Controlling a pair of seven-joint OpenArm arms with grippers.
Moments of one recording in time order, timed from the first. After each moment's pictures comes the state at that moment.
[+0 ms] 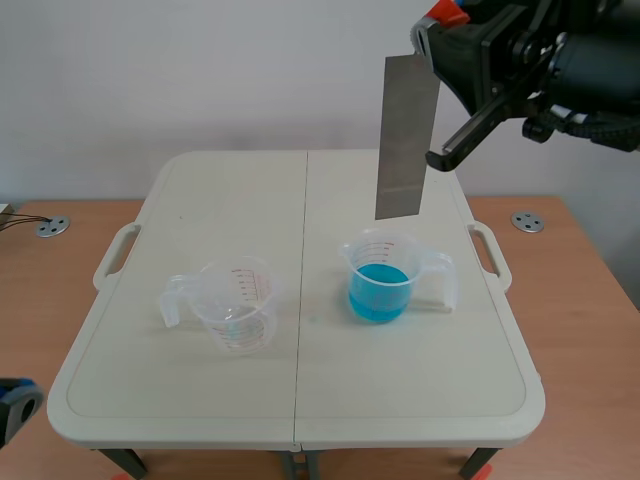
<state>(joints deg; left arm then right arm) 61.6 -27.6 -18.7 119.6 -10.8 -27.9 -9.3 -5.1 10.9 7.5 118.1 0.0 45.4 -8.6</state>
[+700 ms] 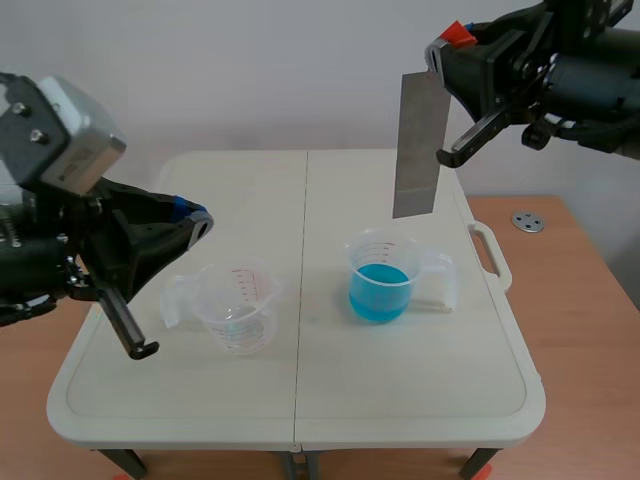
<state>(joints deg) 16.1 -35.1 10.1 109.6 -10.4 -27.5 2.2 0.6 11.4 7.9 107.0 -0.1 45.4 -6.1</state>
